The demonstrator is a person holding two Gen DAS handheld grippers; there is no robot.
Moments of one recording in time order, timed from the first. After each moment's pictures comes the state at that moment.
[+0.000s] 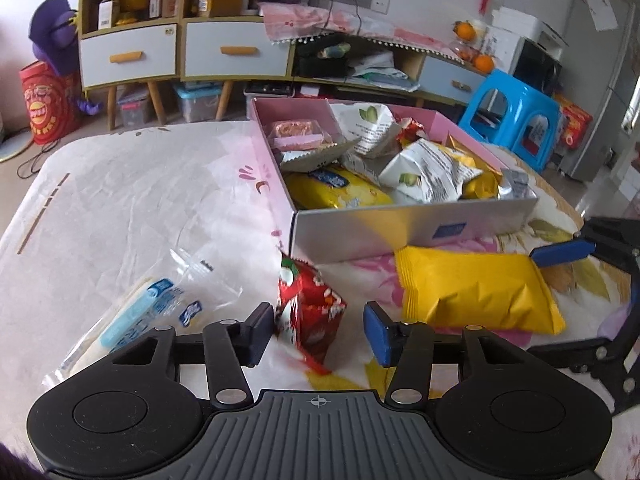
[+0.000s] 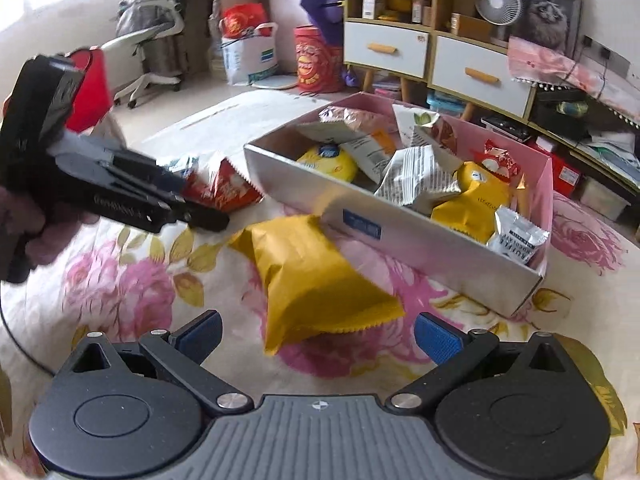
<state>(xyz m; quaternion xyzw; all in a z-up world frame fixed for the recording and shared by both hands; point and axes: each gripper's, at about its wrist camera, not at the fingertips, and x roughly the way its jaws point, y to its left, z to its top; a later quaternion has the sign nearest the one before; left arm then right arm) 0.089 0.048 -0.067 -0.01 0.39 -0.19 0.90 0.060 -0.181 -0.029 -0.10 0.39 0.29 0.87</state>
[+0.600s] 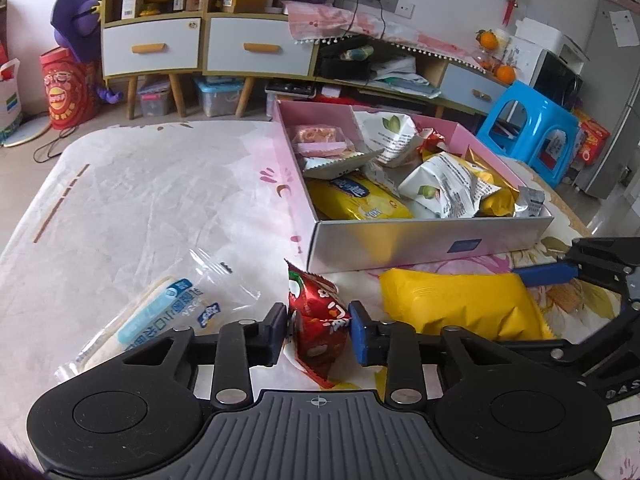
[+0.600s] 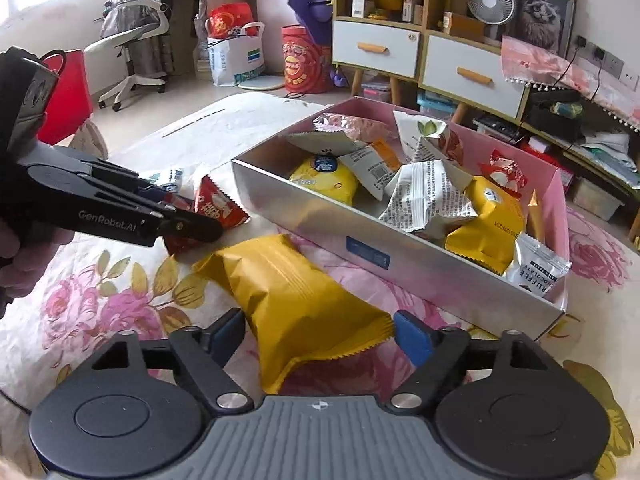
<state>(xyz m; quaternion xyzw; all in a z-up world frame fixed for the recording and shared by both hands) 0.088 0.056 -0.058 -0.03 0.40 -0.16 0.90 0.074 -0.161 -0.031 -0.10 0.39 0.28 0.87</state>
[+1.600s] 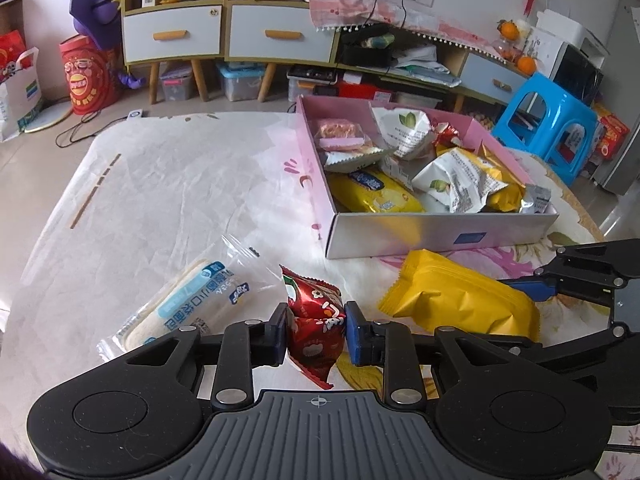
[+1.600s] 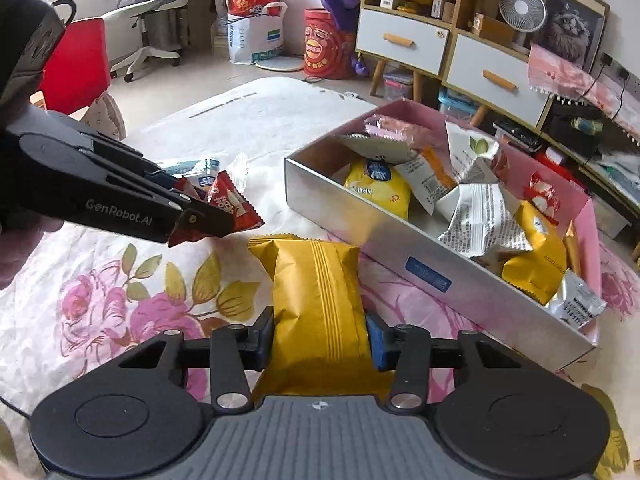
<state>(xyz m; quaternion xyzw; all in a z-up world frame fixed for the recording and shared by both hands) 0.078 0.063 -0.036 -0.02 0.42 -0.13 0.90 0.065 -0.119 -0.024 -0.15 0.40 0.28 0.86</state>
